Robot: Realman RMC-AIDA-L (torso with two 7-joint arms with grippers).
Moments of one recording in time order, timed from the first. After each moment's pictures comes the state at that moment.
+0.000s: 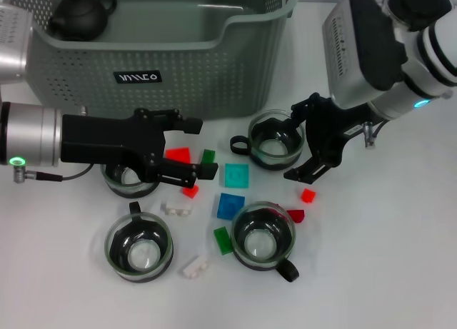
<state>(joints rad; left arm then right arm) -0.54 -2.07 0.66 0.66 2.12 1.70 -1.36 0.90 2.10 -1.30 -0.75 -2.40 -1.33 1.59</state>
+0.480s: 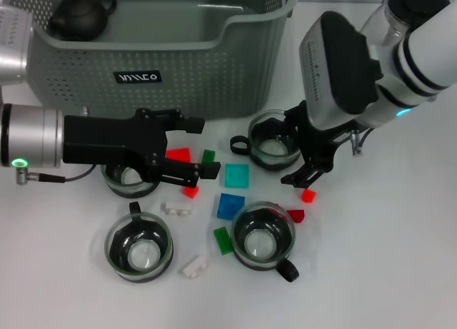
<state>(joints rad) -0.54 -2.07 0.65 0.65 2.12 1.70 -1.36 0.91 2.11 -1.44 -0.75 -2.39 -1.24 1.62</state>
